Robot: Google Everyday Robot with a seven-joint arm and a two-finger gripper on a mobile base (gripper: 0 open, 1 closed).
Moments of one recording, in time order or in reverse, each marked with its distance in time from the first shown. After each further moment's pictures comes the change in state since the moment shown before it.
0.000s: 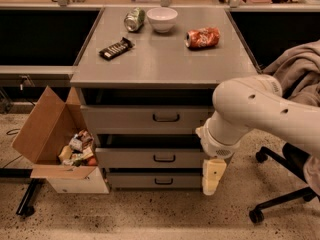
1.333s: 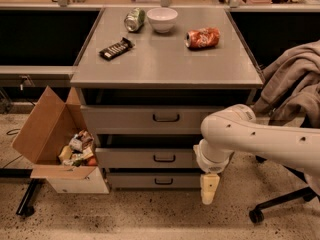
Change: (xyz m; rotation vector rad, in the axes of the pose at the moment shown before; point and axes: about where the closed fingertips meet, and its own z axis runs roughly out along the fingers) arm 0.031 -0.010 0.108 -0.019 0.074 -0.055
